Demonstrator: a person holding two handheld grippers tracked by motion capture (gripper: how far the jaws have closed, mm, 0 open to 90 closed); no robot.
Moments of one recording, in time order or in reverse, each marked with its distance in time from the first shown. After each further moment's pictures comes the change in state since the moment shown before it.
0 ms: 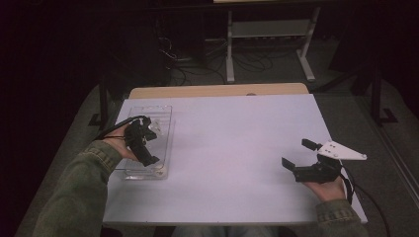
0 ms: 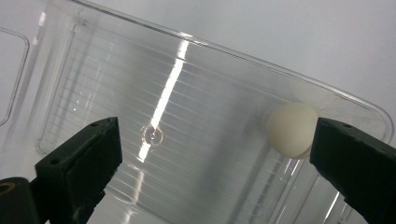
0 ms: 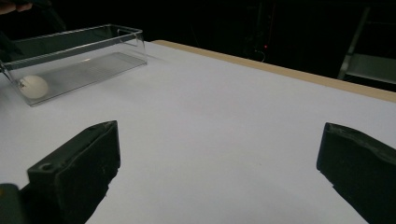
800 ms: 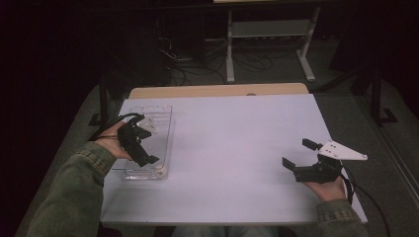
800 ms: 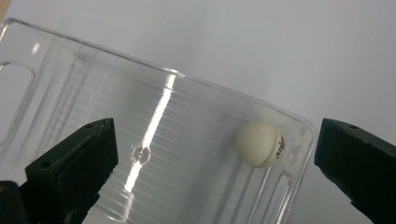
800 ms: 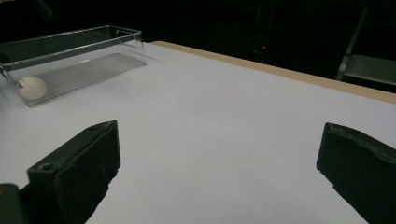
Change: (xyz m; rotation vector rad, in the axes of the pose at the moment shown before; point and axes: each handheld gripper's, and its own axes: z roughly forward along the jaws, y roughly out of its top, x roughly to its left) left arm -0.004 -0.005 -0.026 -0.150 -0.051 -0.007; right arm 0.000 0.000 -0.001 -0.004 -0.004 -0.003
